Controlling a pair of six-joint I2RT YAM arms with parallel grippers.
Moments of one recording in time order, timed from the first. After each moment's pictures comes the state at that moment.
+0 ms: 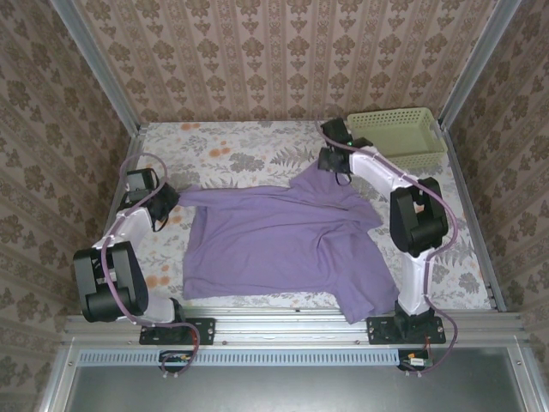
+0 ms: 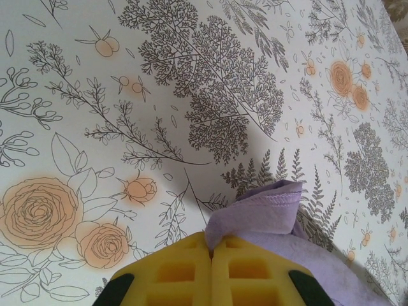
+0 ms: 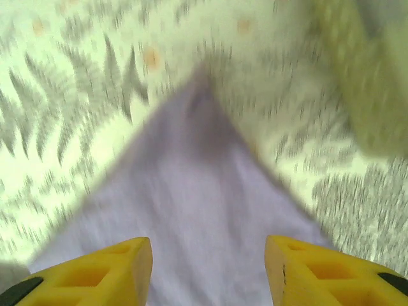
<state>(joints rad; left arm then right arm) 0.13 1.42 0.81 -0.22 0.17 -0.70 0.31 2.05 1.69 -0.61 0.21 0.47</state>
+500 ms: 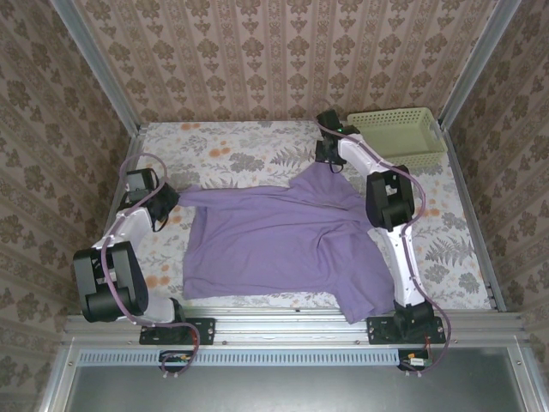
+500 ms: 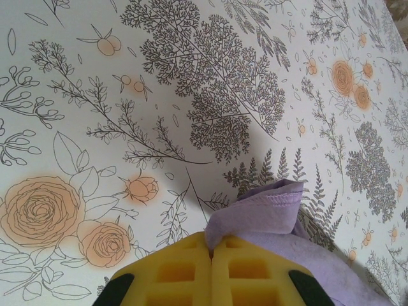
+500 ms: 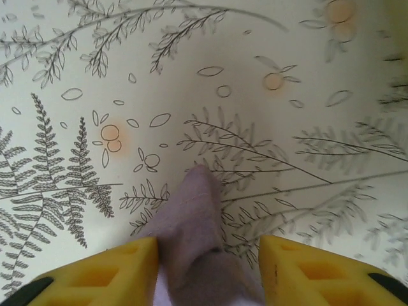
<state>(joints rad) 0.13 1.42 0.81 -0.22 0.17 -0.70 0.27 2.49 2.19 -0.78 0.16 0.42</state>
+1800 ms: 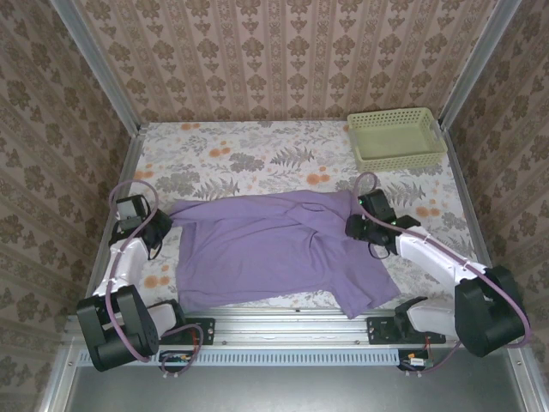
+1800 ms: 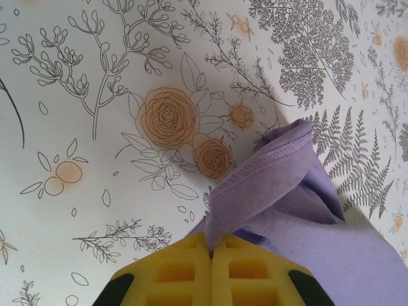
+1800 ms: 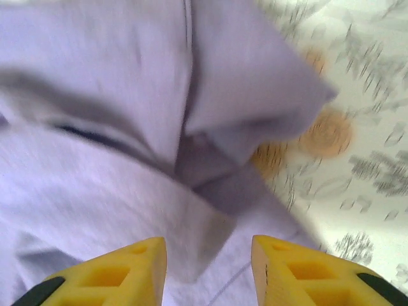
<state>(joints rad) 0.24 1.13 0.58 -0.35 0.19 -0.67 0.32 1.23 0.68 -0.43 0.07 0.54</state>
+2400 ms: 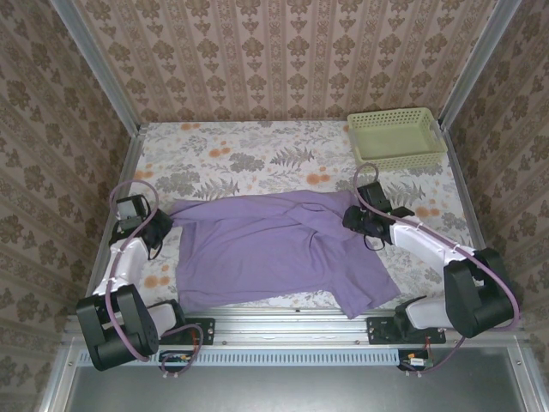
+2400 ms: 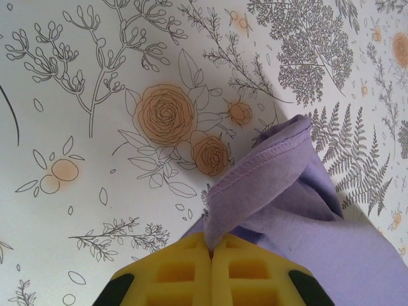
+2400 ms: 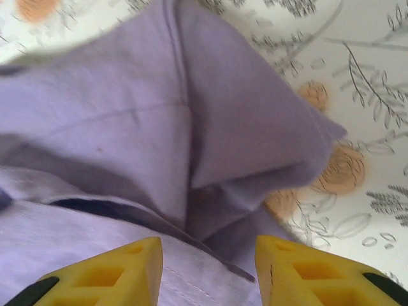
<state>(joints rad) 0.24 1.14 0.58 -0.35 0.20 -0.67 0.32 1.34 0.71 -0.39 0.07 0.64</state>
